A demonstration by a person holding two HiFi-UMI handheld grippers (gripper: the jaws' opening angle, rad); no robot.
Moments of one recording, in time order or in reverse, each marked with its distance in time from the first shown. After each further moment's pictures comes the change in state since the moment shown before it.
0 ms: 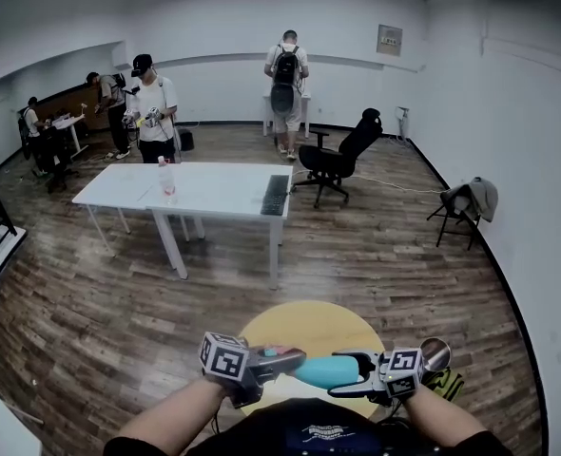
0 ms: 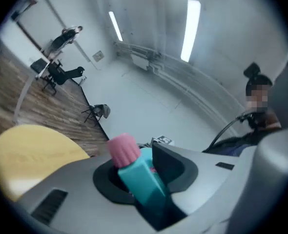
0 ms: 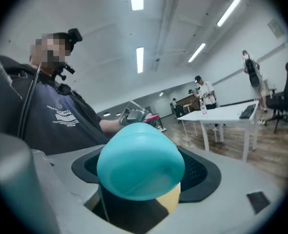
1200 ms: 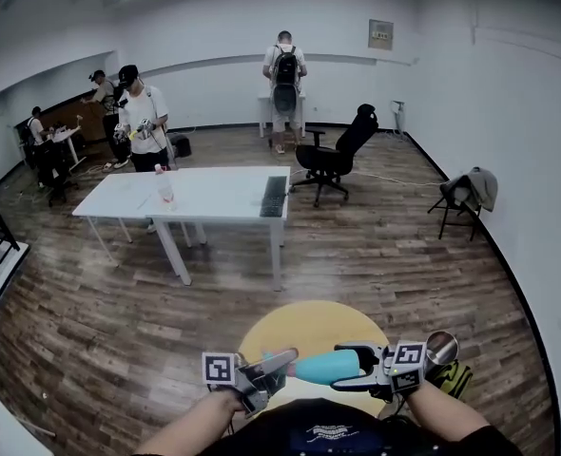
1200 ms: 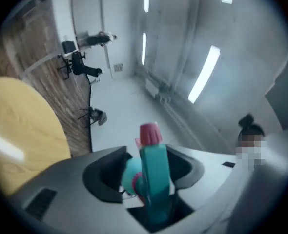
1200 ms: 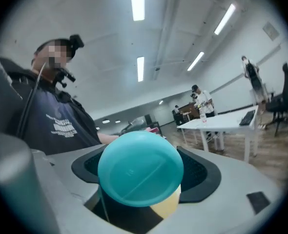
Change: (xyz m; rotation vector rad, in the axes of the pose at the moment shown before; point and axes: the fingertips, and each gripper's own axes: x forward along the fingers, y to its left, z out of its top) left arm -0.022 0.011 0.013 -0.368 -0.333 -0.136; right arm -0.003 -0.005 0.027 0.003 -0.105 -0.009
